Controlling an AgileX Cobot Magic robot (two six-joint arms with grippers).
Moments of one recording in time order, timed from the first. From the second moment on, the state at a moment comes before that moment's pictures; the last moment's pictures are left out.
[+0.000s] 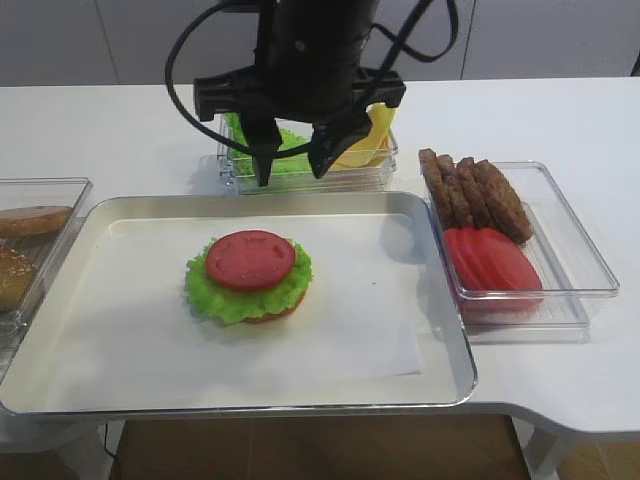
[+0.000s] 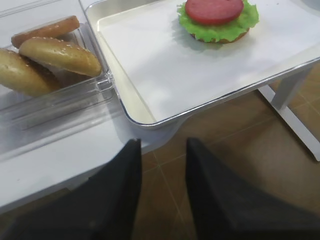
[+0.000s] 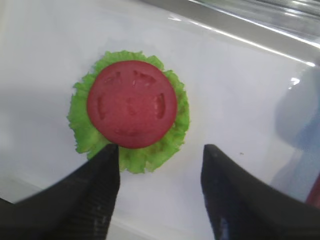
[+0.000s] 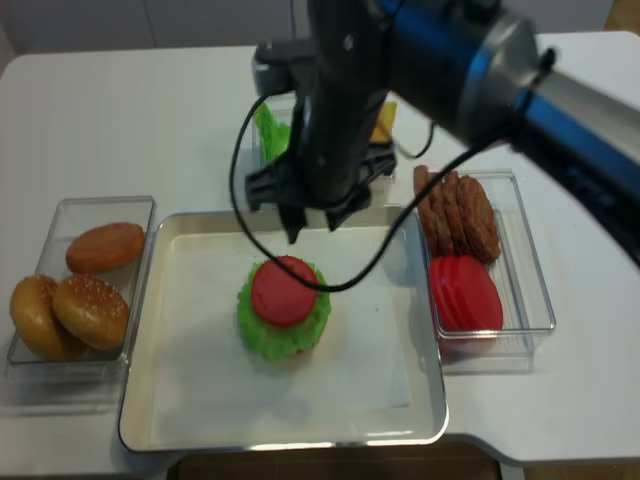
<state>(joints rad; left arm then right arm) -0.11 -0.02 -0.49 -0.16 1.19 0.17 0.76 1.88 -1.80 0.10 1.24 0.35</state>
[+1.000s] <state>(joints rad) -0.11 -0.02 -0.49 -0.16 1.19 0.17 0.73 1.37 -1.25 -0.09 1.24 0.33</state>
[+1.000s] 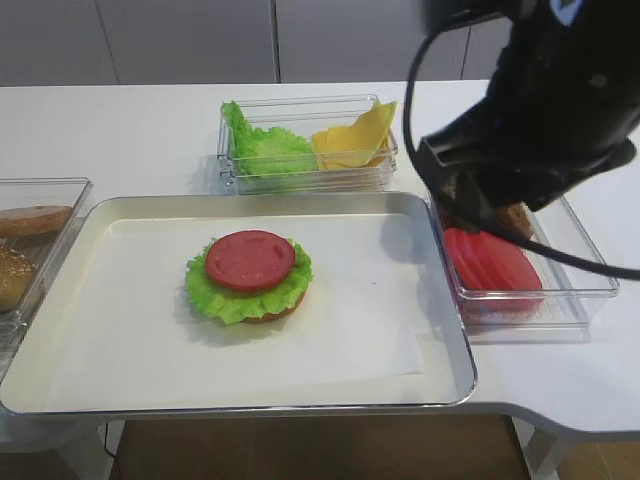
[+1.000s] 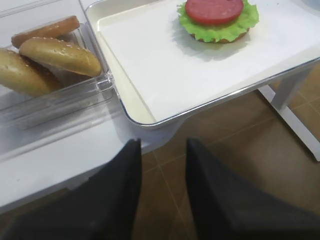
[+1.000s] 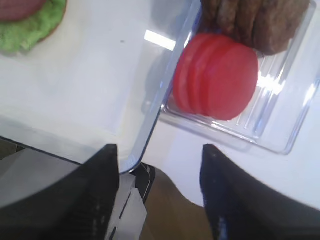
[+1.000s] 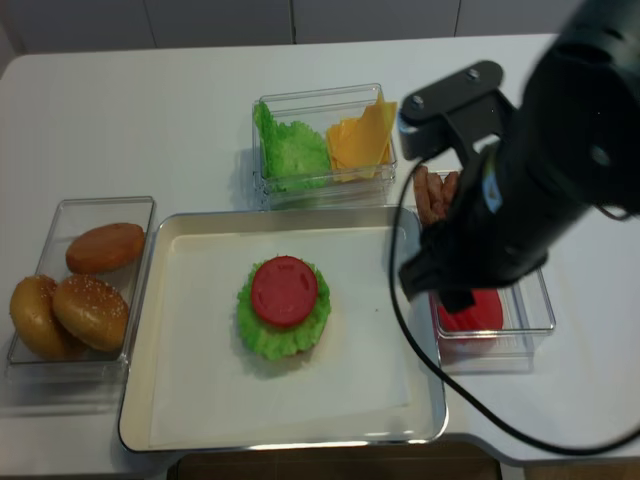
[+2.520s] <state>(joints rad) -0.11 -0.02 -0.49 -0.16 1.19 0.17 0.51 0.38 -0.63 -0.18 1.17 0.22</state>
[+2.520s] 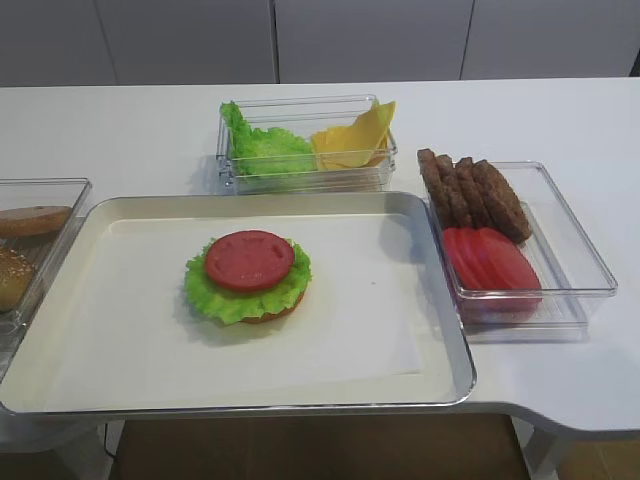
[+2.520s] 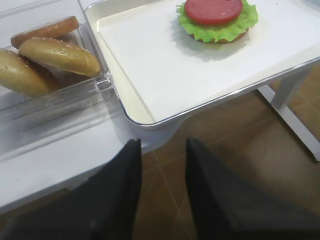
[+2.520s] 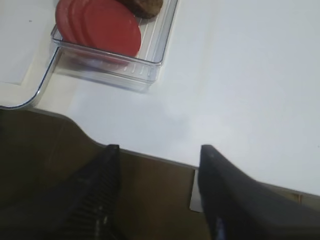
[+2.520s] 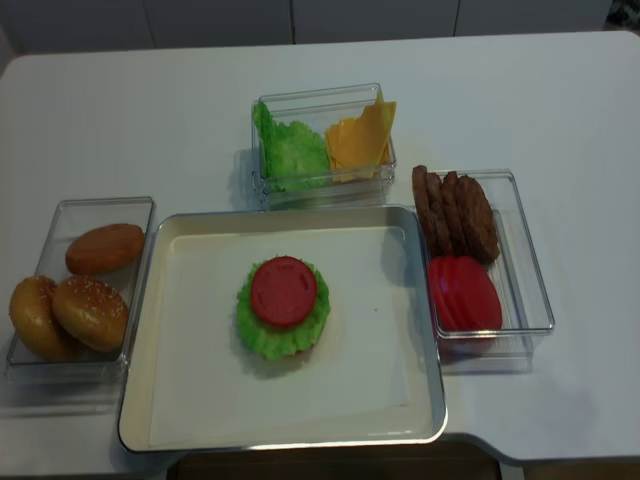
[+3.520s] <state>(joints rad) -0.11 -0.02 -0.49 -0.16 1.19 0.17 0.10 -0.02 -0.51 0.07 1.07 -0.08</state>
